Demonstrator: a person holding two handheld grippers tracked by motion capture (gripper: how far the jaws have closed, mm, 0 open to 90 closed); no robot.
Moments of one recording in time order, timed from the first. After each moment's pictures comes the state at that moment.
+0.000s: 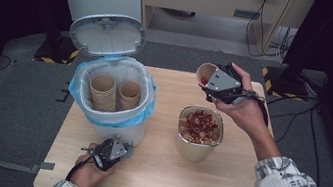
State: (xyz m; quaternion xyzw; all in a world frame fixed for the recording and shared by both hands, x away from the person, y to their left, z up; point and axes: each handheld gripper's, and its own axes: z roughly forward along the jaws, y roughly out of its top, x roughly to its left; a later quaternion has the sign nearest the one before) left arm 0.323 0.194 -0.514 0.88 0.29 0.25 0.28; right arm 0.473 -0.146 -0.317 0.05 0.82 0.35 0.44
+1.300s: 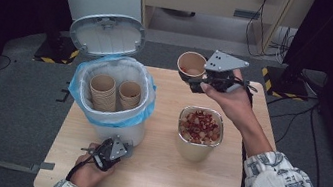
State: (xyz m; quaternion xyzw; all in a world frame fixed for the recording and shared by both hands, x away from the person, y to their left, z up) left arm 0.323 0.194 -0.514 0.88 0.28 0.25 0.28; right arm 0.470 -0.114 -0.281 0.12 0.78 0.54 0.29
